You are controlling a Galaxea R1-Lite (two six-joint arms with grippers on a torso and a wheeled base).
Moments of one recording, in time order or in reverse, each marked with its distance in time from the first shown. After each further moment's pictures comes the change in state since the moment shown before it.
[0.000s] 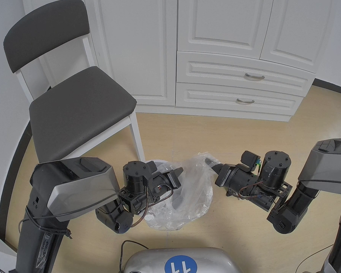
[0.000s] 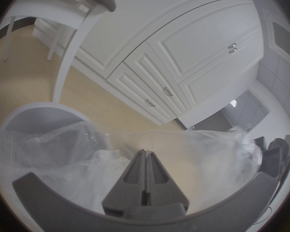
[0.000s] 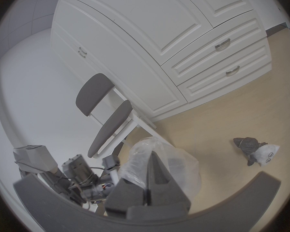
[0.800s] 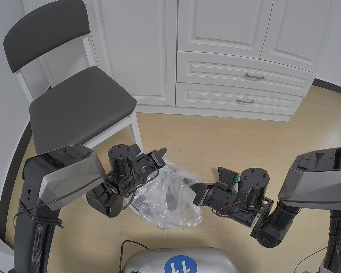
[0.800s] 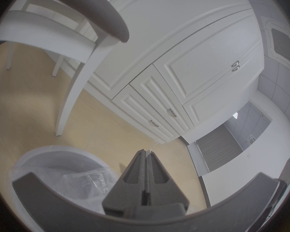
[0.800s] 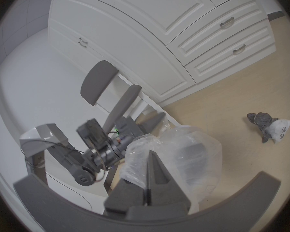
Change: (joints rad) left arm 0.115 -0.012 -0.102 0.035 0.002 -0.021; right arm 0.142 0.087 -0.024 0.000 -0.045 0.071
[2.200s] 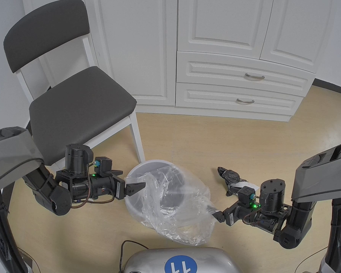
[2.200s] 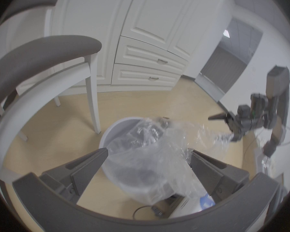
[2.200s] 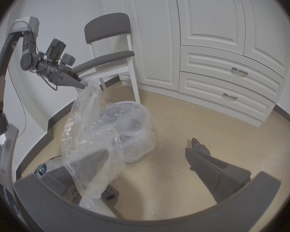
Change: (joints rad) left arm 0.172 -0.407 0.422 0.444 -0.259 0.757; right arm -0.159 0.015 0.255 0.000 -0.062 -0.745
